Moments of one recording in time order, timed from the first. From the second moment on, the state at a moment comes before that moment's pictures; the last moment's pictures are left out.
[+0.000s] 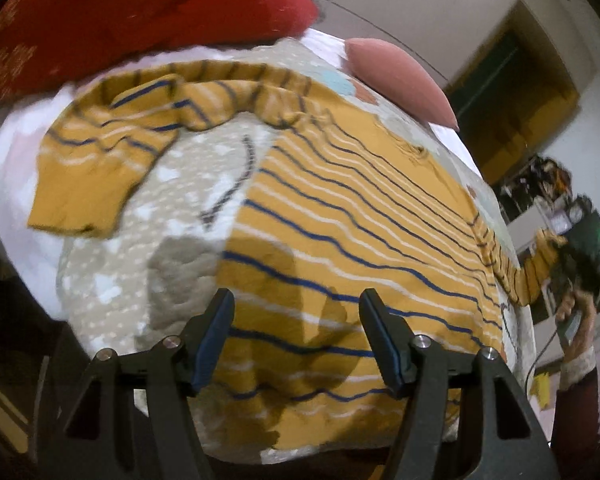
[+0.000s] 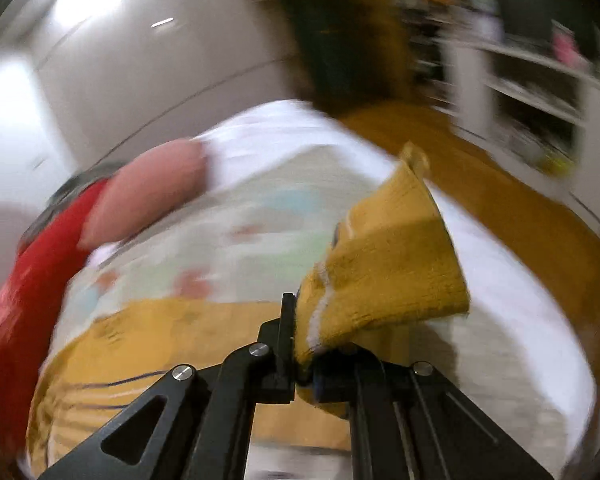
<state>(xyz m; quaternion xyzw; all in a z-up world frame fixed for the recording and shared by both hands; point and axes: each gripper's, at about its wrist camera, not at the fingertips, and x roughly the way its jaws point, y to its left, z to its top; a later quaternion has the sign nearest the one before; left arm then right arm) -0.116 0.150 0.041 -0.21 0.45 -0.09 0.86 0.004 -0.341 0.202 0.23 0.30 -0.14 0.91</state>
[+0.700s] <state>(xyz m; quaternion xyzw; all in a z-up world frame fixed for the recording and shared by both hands) -0.171 0.286 -0.008 -0.29 0.43 0.02 0.86 0.175 0.120 0.096 -0.10 0.45 0.11 0.88</state>
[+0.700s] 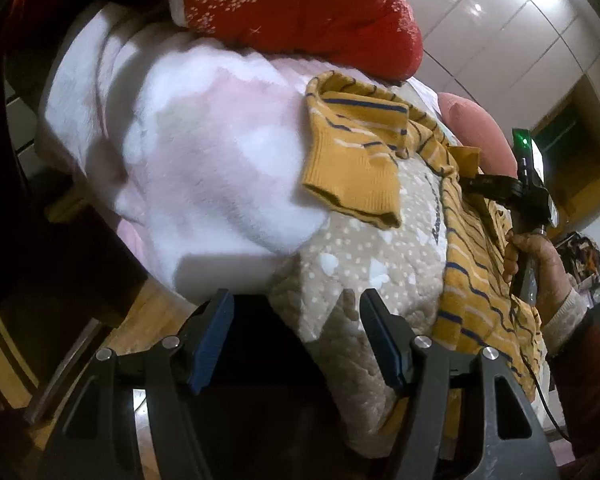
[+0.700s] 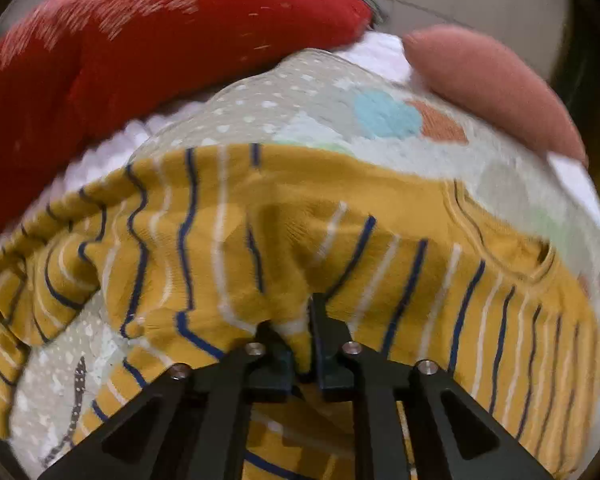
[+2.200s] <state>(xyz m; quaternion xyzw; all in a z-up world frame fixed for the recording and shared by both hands) 0.032 0.231 0.231 -0.14 0.34 -0.02 0.93 -0.047 -0.147 0.136 0.17 0.38 0.12 0.90</state>
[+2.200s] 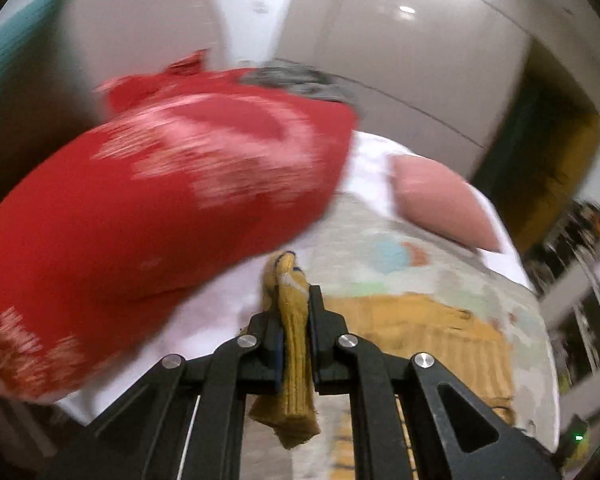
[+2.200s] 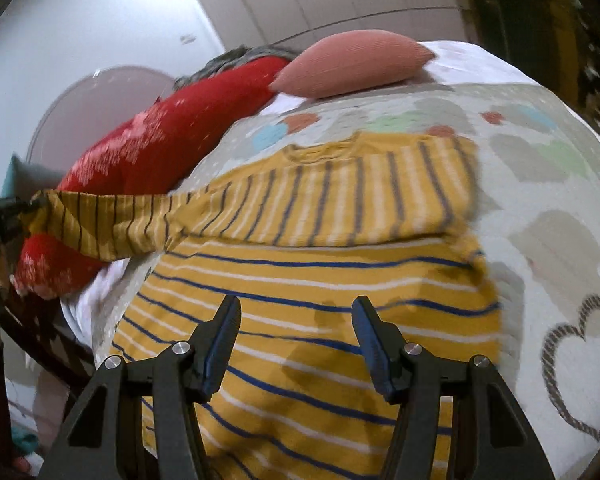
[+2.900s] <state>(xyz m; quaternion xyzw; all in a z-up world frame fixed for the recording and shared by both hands) 0.095 -0.144 0.092 -0.09 0.50 -0.33 0.80 -0.110 -0.310 0.095 0.30 0.36 -0.01 0.88</state>
